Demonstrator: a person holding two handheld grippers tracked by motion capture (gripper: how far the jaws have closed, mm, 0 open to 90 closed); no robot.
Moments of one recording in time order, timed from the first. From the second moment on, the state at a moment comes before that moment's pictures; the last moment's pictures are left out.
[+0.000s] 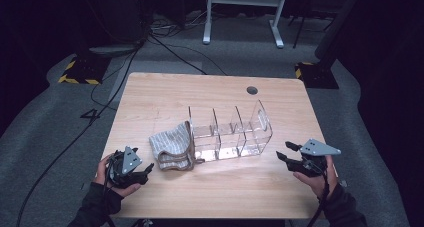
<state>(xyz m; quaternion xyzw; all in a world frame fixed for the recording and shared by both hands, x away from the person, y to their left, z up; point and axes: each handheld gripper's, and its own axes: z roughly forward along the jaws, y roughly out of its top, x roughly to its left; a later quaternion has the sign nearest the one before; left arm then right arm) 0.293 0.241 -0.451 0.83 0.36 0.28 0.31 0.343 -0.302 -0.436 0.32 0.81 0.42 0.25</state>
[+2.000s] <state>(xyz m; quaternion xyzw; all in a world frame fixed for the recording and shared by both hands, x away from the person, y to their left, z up) 0.283 0.281 -0.505 0.83 0.41 0.16 0.34 0.322 -0.399 -0.504 0.44 0.80 0.36 0.20</state>
